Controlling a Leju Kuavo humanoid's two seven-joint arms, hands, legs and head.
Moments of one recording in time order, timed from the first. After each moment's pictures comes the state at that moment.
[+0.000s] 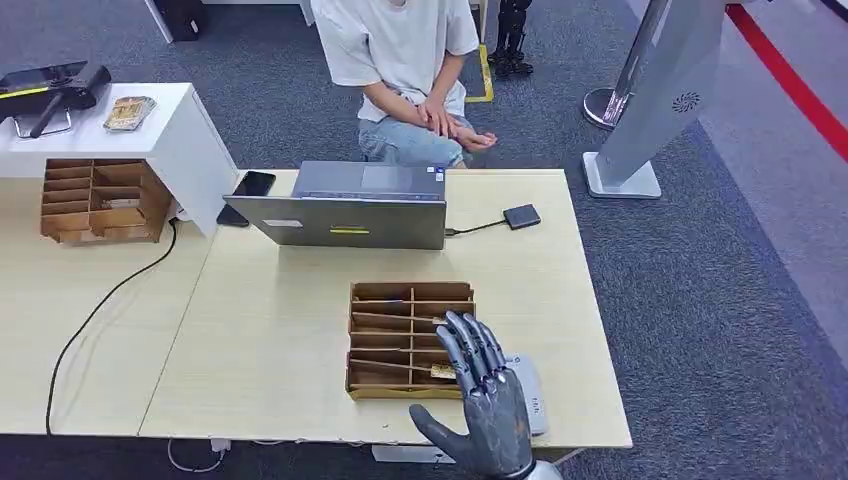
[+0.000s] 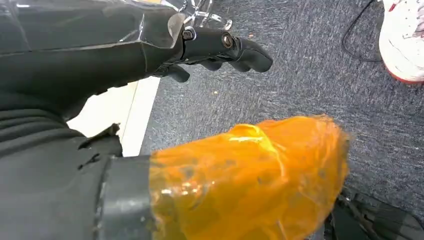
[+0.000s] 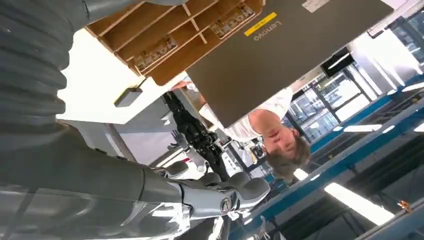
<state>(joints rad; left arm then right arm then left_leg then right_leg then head) -0.06 -0.29 0.61 -0.16 -0.55 0.44 0.20 0.04 -0.02 0.70 -1.53 1.03 -0.67 -0.19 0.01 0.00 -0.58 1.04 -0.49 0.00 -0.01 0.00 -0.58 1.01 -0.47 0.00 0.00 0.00</state>
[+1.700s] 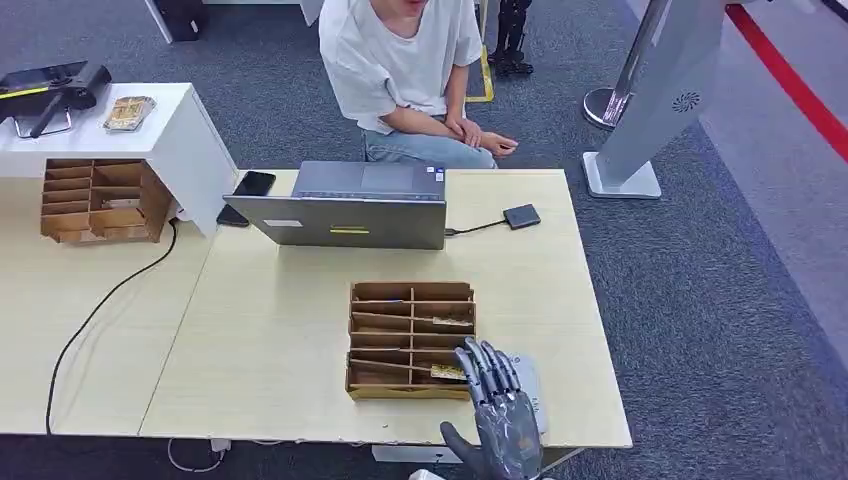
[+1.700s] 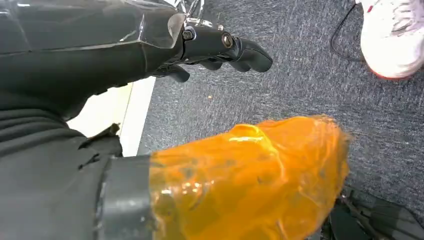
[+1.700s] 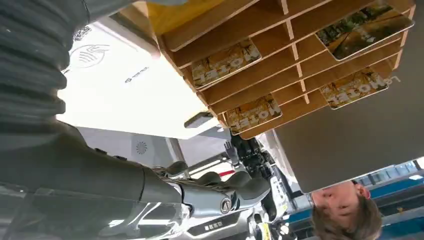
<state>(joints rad) -0.06 -0.29 0.61 -0.16 -0.59 0.41 0.19 0.11 0.02 0.56 -1.33 1.17 -0.67 -0.14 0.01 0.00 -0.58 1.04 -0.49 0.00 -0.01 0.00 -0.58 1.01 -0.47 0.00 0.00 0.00</state>
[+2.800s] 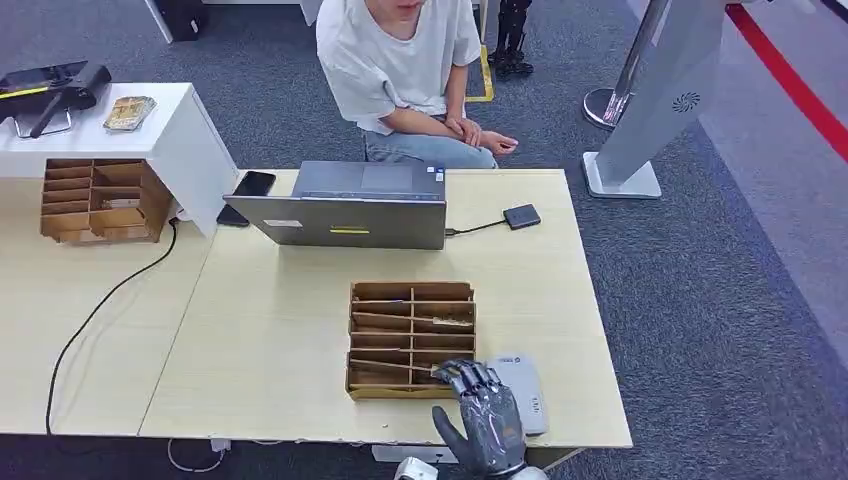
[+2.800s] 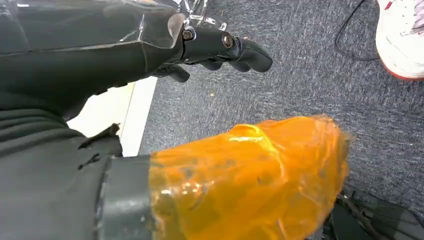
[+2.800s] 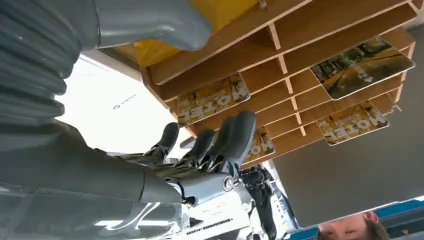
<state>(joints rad) -0.06 -0.29 0.63 -0.16 -0.59 0.41 0.19 0.03 0.06 0.58 -1.19 1.13 -0.67 -0.15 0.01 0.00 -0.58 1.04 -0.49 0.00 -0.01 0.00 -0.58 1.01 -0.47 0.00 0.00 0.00</state>
